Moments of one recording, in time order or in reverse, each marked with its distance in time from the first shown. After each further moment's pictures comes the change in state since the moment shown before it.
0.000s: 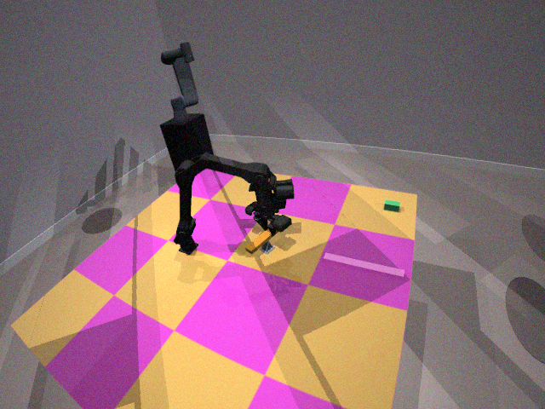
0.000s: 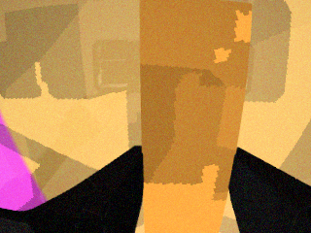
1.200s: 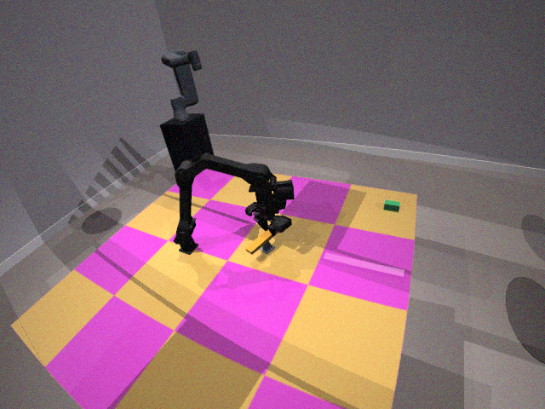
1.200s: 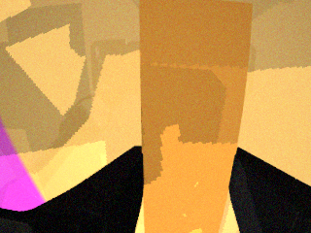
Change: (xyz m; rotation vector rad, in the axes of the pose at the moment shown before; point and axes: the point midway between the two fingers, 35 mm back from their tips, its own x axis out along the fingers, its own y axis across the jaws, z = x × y) arm 0.003 0.000 0.000 0.000 0.000 0.000
